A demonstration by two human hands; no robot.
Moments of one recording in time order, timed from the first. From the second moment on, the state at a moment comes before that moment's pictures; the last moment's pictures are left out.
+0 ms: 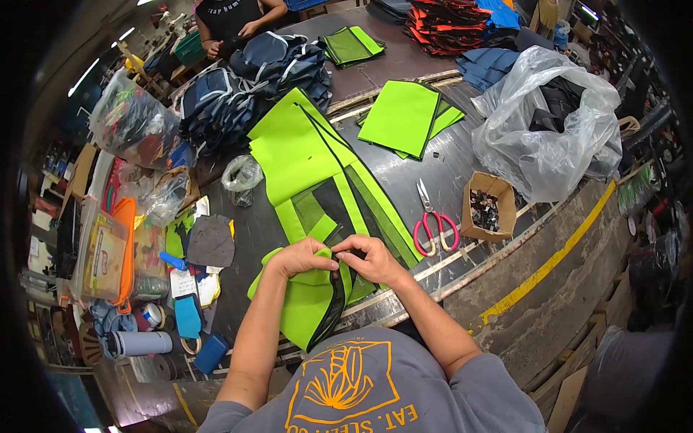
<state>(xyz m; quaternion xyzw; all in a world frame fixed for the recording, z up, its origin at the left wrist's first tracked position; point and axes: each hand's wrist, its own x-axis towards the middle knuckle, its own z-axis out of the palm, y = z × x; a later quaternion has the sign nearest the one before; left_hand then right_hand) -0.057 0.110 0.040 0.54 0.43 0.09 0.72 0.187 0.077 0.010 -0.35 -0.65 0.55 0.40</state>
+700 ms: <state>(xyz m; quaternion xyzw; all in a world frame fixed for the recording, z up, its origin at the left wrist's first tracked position) -0.055 0.107 0.040 0.56 0.43 0.10 0.70 0.178 0.074 0.002 -0.38 -0.61 0.57 0.41</state>
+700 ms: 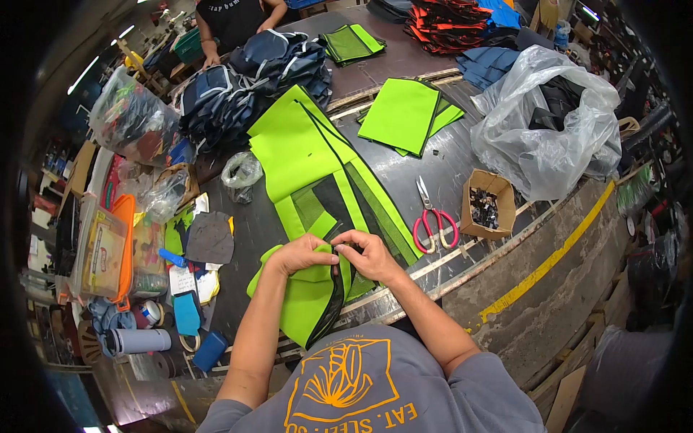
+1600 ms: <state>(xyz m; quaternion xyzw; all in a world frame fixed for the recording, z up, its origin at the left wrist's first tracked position) -0.057 0.106 0.033 0.54 0.43 0.11 0.72 0.182 0.074 0.005 -0.37 -0.63 0.55 0.41</state>
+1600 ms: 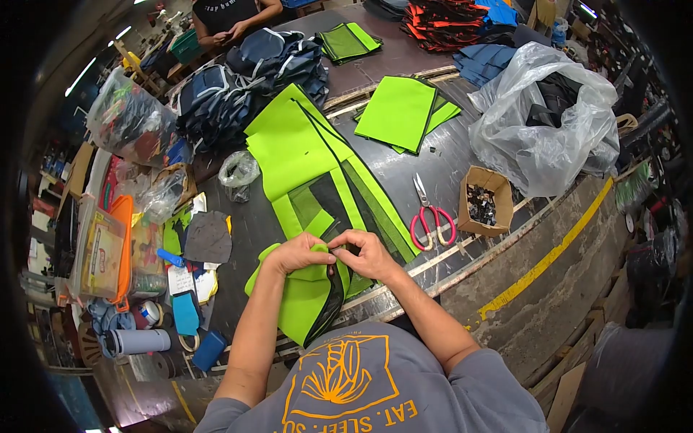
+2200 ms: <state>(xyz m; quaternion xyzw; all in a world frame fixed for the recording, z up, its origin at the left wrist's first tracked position) -0.057 0.101 0.038 0.61 0.47 0.10 0.64 0.176 0.076 0.000 -0.34 -0.54 0.62 0.46</state>
